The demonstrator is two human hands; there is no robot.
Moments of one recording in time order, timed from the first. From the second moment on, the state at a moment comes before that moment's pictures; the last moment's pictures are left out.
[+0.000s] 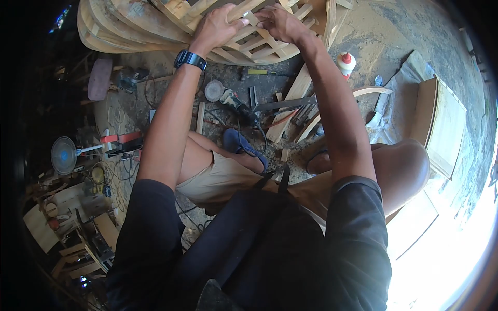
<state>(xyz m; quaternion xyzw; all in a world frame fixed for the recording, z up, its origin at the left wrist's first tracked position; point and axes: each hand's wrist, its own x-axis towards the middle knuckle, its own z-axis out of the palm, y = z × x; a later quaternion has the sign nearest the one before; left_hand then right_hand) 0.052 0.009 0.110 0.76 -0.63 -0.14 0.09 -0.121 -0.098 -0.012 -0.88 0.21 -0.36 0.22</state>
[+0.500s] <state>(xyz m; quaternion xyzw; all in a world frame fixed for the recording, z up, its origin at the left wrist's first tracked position) 0.054 0.005 0.115 0.74 -0.65 -0.13 0.10 -0.138 -0.069 0.012 -0.78 0.22 -0.41 0.41</state>
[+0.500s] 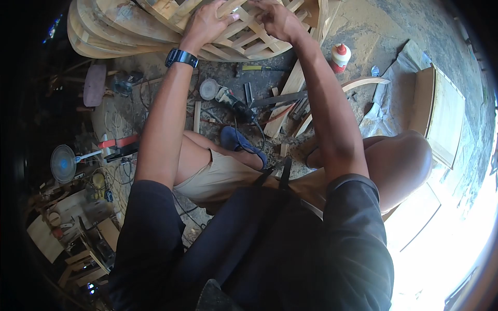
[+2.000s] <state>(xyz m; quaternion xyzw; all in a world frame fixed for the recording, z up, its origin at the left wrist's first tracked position) 0.060 -0.025 0.125 0.67 -0.72 -0.19 0.04 -0.257 0.092 -0.234 -0.42 0.87 -0.25 -0.02</state>
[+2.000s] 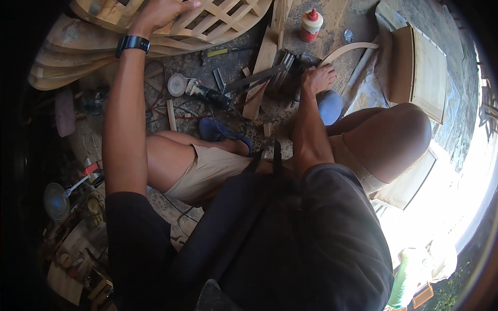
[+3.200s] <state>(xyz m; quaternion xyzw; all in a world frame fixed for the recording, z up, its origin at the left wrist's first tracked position) 0.026 0.168 -0.113 0.63 -0.31 -0.53 0.48 -0.181 0.157 -0.206 -0.52 0.80 -0.26 0.16</state>
